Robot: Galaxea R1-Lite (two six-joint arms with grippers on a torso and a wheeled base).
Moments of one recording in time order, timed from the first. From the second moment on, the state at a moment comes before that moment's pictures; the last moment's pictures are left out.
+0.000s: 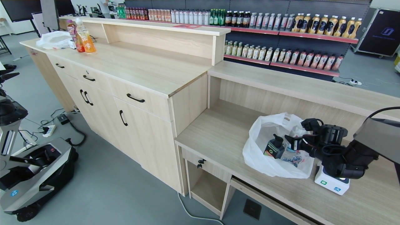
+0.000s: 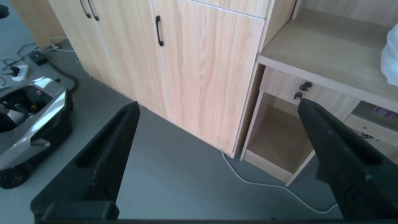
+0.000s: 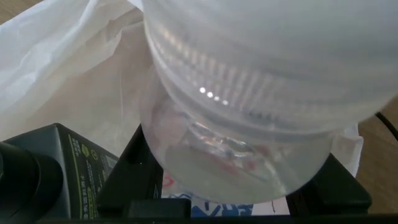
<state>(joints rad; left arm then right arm) 0.00 0.00 0.00 0.00 0.01 0.01 -0.13 2.45 -1.05 -1.14 0.19 -0.15</state>
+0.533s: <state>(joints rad) 0.00 0.00 0.00 0.00 0.01 0.01 -0.14 2.44 -1.05 -1.13 0.25 -0.15</state>
